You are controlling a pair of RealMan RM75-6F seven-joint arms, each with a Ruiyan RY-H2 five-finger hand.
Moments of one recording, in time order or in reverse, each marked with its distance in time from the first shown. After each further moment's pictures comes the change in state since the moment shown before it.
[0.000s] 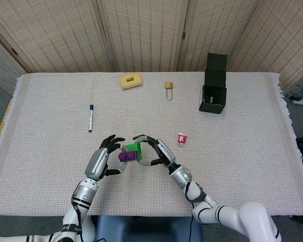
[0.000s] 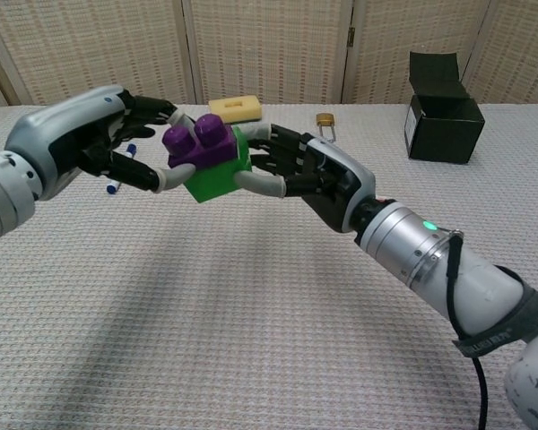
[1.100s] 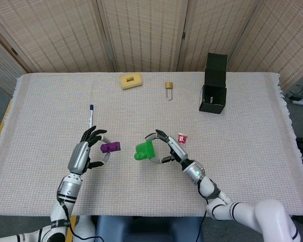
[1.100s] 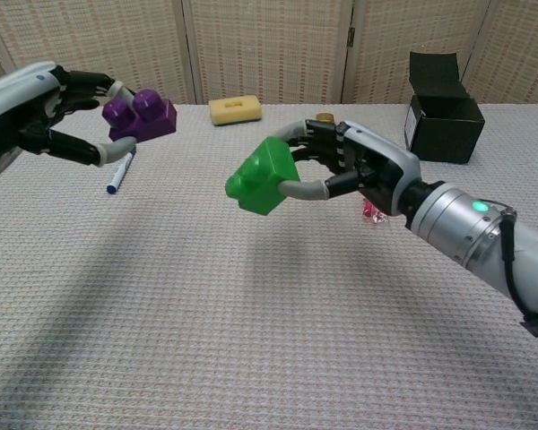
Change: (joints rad) left arm 0.058 0.064 0.003 0.158 0.134 0.046 -0.190; right arm -0.039 0.170 -0.030 -0.100 -0.010 -0.022 -0.294
